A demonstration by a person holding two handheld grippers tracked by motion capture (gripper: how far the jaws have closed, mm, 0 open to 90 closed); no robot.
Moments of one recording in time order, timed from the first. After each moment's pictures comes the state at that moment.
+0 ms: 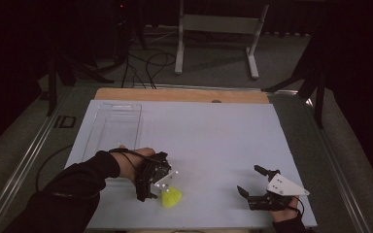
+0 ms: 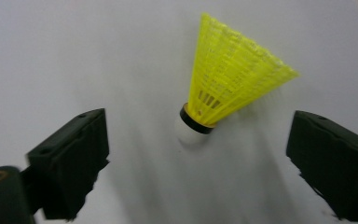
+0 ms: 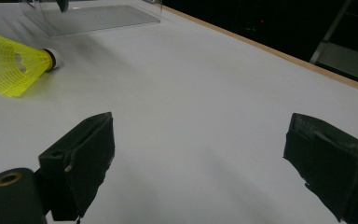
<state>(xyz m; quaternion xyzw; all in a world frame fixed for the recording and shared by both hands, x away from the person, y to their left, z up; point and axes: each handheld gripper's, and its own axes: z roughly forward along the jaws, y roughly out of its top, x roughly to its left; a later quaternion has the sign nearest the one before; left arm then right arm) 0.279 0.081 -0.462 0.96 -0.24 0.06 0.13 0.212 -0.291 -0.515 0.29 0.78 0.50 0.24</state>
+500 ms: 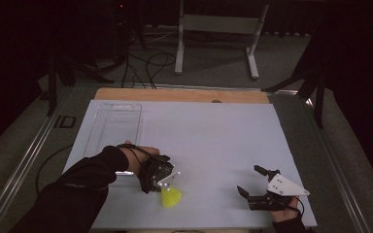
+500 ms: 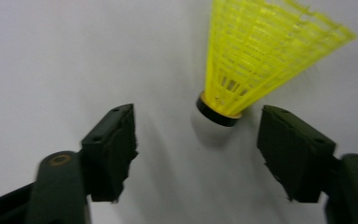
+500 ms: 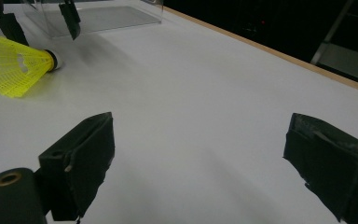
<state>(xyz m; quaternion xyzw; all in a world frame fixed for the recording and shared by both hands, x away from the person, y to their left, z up) 0.293 0.075 -0.481 0.95 -0.28 0.07 0.10 0.212 -0.291 -0.515 0.29 0.78 0.50 0.24</state>
